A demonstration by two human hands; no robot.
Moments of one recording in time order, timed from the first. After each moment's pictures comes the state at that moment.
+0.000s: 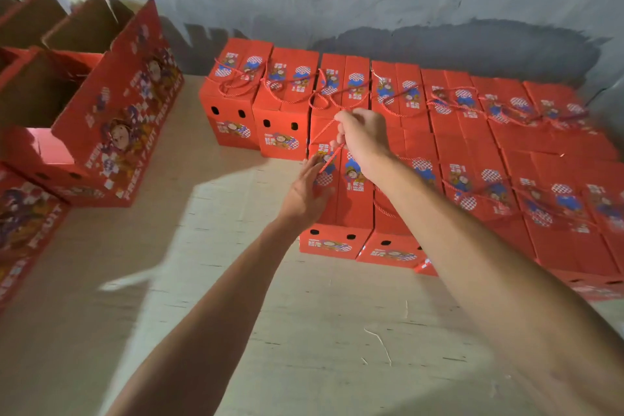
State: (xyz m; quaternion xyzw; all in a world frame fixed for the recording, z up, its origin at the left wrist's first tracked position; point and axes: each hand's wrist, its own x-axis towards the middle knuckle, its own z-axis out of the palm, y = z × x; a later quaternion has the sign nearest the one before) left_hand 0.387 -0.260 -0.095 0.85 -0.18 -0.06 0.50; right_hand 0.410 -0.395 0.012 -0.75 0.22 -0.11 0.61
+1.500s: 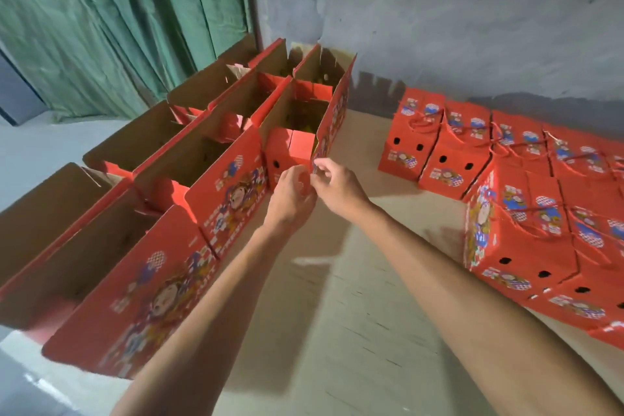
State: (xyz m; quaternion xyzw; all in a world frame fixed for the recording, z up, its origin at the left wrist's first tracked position) left_hand 0.353 0.181 -0.013 0.89 -0.01 0.08 0.44; right_hand 0.382 0.048 0.006 -0.90 -0.07 0.02 0.42
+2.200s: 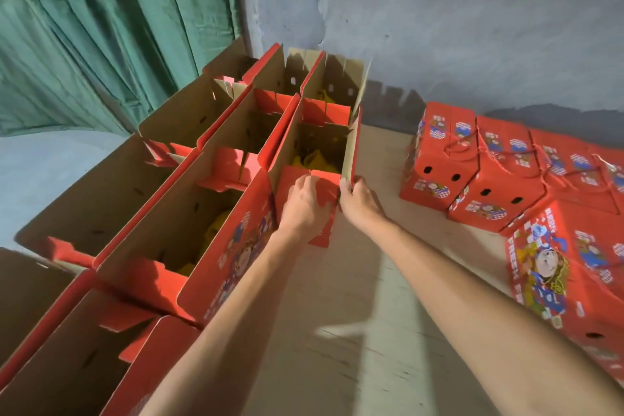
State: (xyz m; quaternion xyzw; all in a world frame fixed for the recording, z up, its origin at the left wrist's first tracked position) left_hand 0.538 0.225 -0.057 0.94 -0.02 0.00 0.34; right_hand 0.562 0.090 -0.067 -0.91 0.17 0.03 0.37
